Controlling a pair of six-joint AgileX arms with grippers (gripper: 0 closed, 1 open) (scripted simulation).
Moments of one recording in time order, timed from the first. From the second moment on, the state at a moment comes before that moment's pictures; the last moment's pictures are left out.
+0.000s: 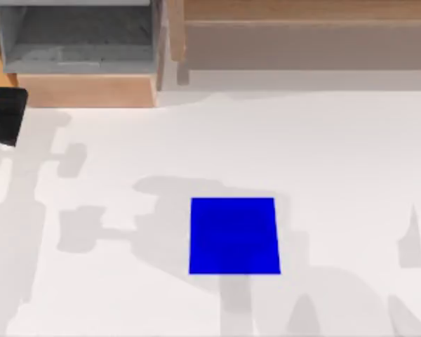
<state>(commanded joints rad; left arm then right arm) 0.03 1.63 1.36 -1.06 0.04 0.13 0.00 0.00 0.00 0.00 0.00 0.00</state>
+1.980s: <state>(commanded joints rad) 0.26 2.46 1.92 -1.04 0.01 0.18 0.00 0.00 0.00 0.00 0.00 0.00</state>
